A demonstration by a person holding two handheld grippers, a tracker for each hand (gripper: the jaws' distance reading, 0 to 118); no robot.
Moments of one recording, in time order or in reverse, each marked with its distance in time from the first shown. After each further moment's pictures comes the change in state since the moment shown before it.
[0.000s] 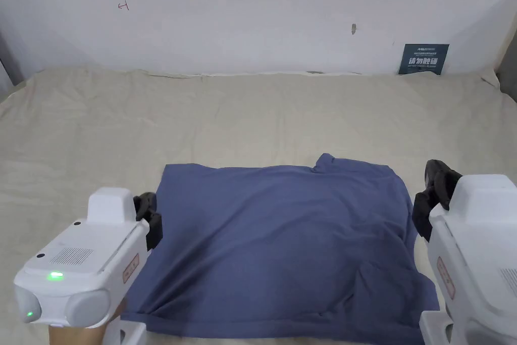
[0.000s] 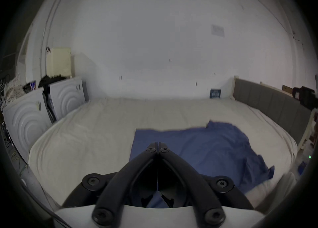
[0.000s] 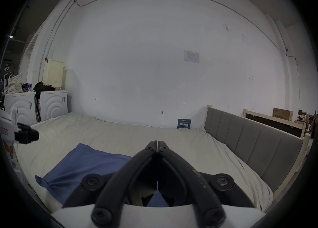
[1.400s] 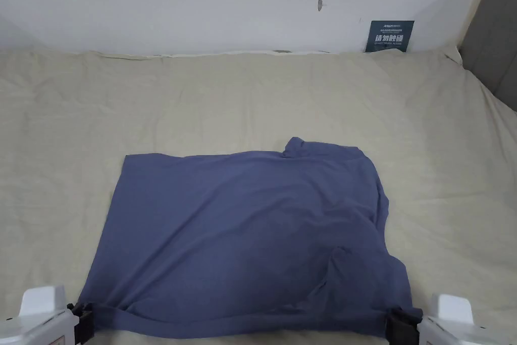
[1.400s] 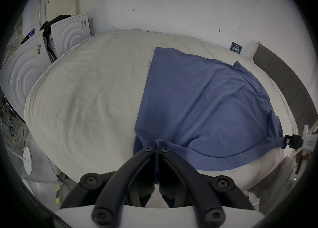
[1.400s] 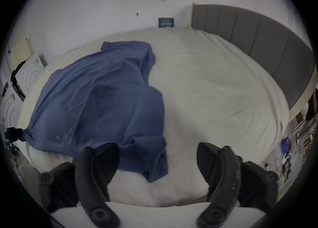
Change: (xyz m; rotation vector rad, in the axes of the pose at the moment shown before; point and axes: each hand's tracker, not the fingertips) left arm -0.060 -0.108 -0.039 -0.490 0.040 0.140; right arm 0.052 -0.201 -0.027 -0.838 -0.054 -0.195
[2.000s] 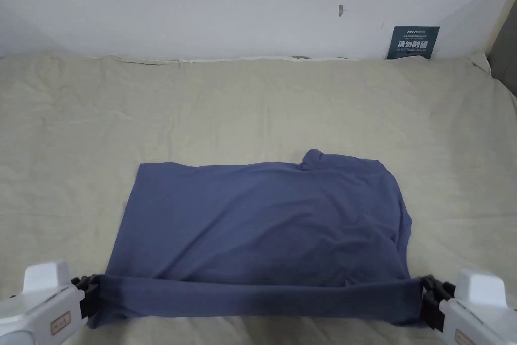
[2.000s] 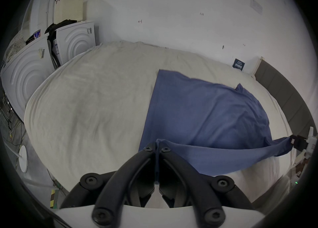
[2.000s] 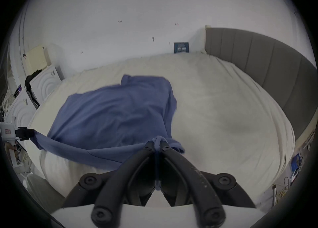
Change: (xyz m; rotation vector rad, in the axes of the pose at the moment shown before) left arm 0.001 0.060 -0.006 0.110 0.009 0.060; right arm -0.011 0.080 0.017 0.228 0.120 0.047
